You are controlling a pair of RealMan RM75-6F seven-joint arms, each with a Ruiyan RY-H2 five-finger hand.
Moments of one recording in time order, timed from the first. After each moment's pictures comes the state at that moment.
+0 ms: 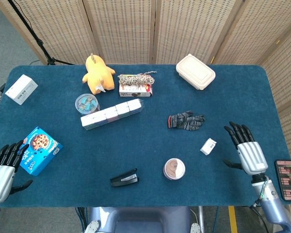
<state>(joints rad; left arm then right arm) -0.04 -1.10 0.03 -1.70 1.63 1.52 0.10 0.31 -1.27 0.09 -1.44 -1.53 1.34 0.08</state>
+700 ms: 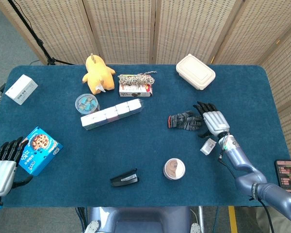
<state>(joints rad) -0.07 -1.12 0.00 -1.72 1.52 1.45 0.14 0.72 -1.51 0.21 -1.01 -1.33 0.74 0.17</state>
